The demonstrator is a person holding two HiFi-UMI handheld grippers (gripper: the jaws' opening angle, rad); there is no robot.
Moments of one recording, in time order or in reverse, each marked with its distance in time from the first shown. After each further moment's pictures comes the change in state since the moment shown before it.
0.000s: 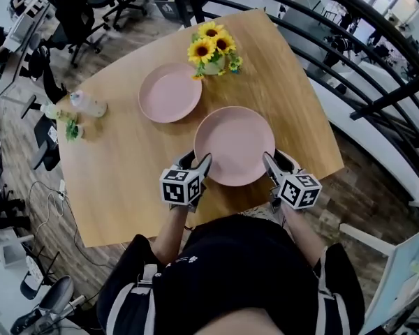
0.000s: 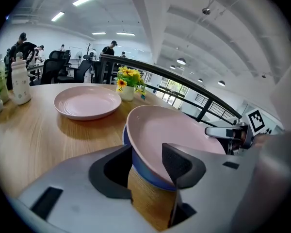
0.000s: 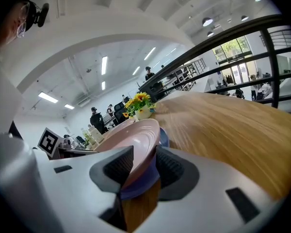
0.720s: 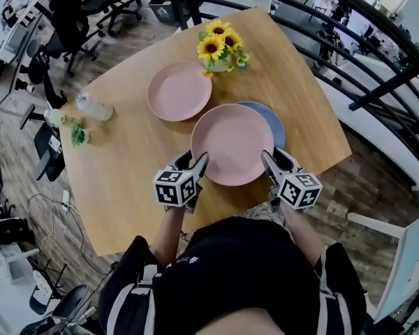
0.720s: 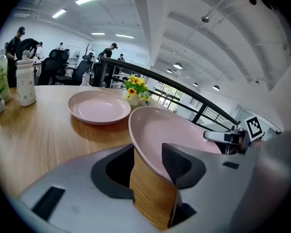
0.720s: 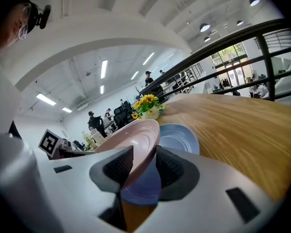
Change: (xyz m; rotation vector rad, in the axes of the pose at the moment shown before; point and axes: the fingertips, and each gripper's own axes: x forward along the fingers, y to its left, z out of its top) left arm -0.052 0.043 0.003 -0.010 -0.032 -0.069; right arm 0.007 0.068 -0.014 0.010 -0.066 -0.029
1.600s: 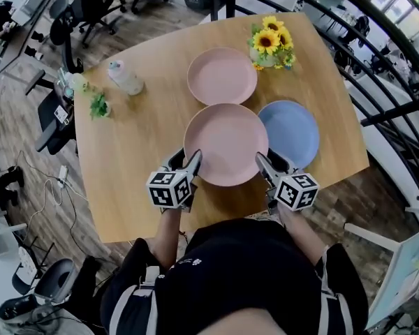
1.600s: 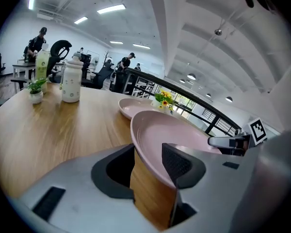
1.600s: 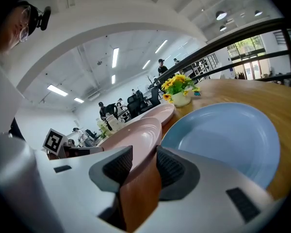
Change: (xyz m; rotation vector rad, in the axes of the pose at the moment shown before) left arm -0.098 0.119 -0.020 -0.118 -0.109 0.118; right arm 0.072 0.125 -0.049 -0.069 0.128 0.120
